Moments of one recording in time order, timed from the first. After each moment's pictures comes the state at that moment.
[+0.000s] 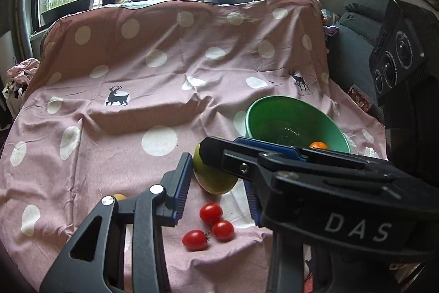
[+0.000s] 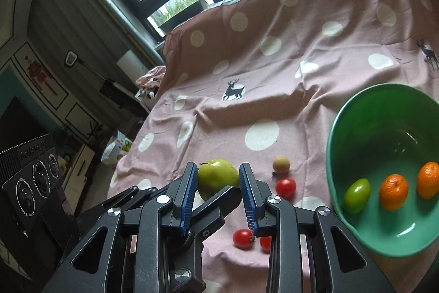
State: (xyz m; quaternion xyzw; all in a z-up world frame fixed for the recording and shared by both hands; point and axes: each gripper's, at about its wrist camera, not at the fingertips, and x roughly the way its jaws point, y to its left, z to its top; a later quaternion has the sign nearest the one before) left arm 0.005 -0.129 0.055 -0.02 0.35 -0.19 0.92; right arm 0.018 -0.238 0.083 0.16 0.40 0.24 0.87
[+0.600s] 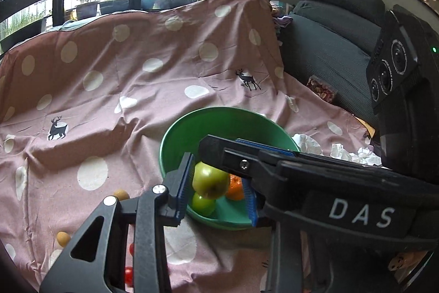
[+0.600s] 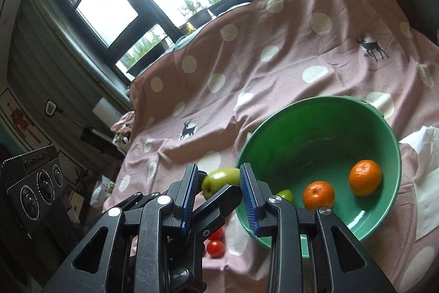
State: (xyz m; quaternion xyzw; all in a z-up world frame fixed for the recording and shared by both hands) left arm 0.019 -0.216 0.060 0.01 0.32 -0.29 0.90; right arm 0.002 -0.330 0.092 0.23 0.36 0.14 0.89
